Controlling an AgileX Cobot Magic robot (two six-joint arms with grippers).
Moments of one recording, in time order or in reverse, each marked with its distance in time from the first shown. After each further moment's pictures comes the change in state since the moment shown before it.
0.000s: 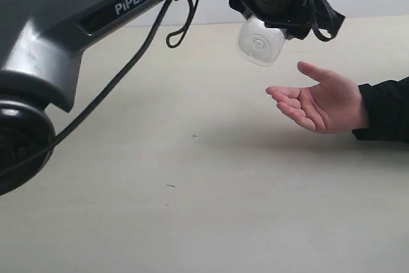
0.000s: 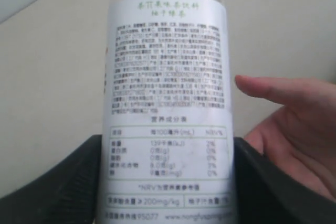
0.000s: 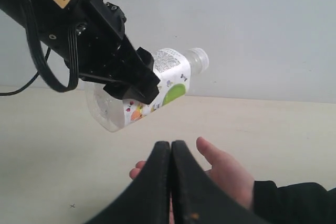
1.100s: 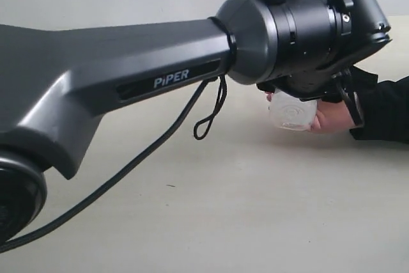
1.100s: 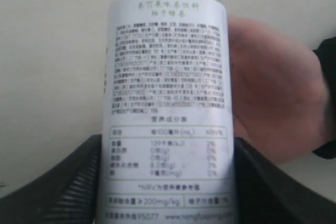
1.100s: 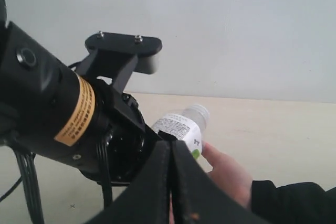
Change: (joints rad) left arm -0.133 -0.028 0.325 0.092 -0.194 -0.584; right arm 0.000 0.000 0.000 0.000 0.000 0.000
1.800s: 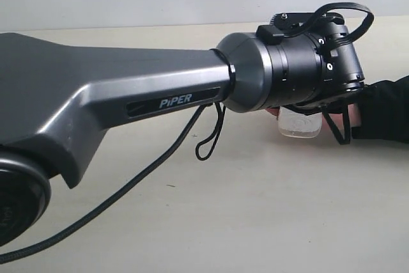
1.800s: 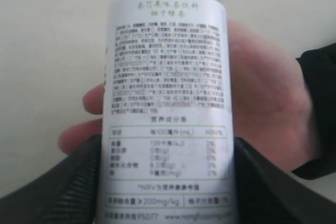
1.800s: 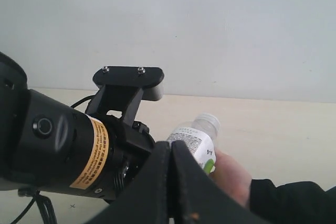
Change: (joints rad) left arm 0.000 0.006 0.139 0.101 -0.218 -0.205; right arm 0.000 0.000 0.000 0.000 0.000 0.000
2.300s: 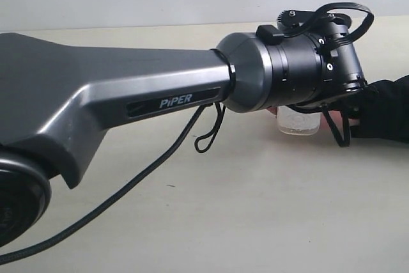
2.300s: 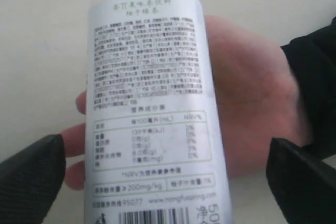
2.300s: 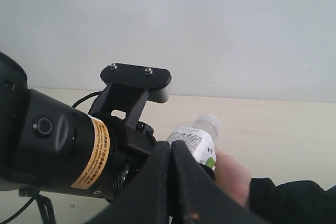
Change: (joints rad) left arm 0.000 0.000 0.000 0.000 -0.014 0.089; right arm 0.000 0.000 0.000 0.000 0.000 0.000
